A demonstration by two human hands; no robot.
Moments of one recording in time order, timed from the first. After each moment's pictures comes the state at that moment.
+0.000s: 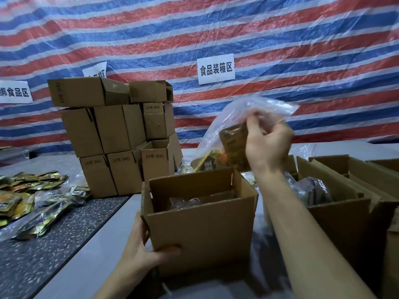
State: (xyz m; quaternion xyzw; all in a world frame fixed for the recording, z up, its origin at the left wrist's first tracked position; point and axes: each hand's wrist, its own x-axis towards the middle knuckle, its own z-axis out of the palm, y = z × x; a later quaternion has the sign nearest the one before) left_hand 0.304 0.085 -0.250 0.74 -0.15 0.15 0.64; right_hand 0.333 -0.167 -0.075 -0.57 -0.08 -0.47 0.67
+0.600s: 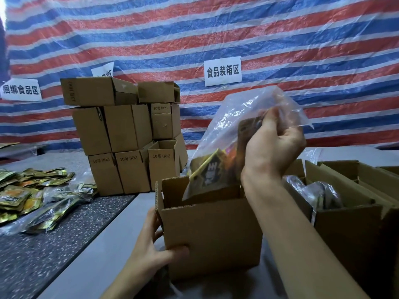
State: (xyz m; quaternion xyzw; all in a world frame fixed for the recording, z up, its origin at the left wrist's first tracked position) left_hand 0.290 0.075 -0.237 0.76 -0.18 0.16 0.61; right_hand 0.308 -0.127 -0.058 -0.37 -0.04 -0.50 0.78
